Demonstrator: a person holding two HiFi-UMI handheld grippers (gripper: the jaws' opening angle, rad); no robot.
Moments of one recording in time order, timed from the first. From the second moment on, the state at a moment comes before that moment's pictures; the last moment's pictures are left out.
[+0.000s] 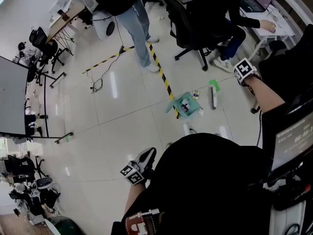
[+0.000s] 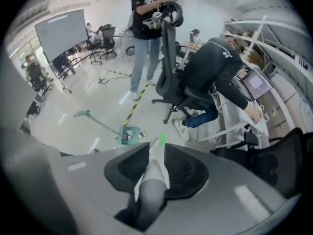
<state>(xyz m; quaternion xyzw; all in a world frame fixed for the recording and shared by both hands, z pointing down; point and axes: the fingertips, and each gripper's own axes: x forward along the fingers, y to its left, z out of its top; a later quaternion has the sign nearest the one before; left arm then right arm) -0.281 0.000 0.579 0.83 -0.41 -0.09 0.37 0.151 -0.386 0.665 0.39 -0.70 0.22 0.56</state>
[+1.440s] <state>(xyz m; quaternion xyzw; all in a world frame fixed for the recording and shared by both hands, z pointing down) -0.281 -0.011 0.577 0.84 -0.41 -0.09 0.36 0.039 -0.327 0.606 0.19 -0.83 0.03 0.53</state>
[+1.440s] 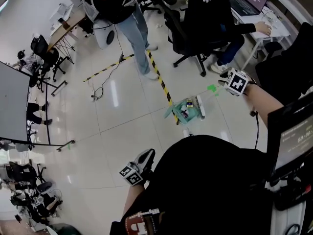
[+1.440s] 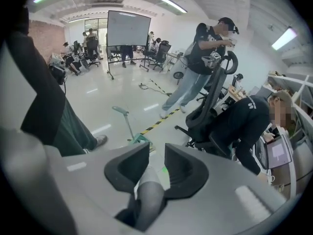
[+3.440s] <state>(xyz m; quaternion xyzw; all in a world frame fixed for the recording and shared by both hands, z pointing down) 0.007 0.317 0.515 0.89 -0.32 -0.09 0.31 0.309 0.217 0.648 0.20 -0.85 0.08 0.48</state>
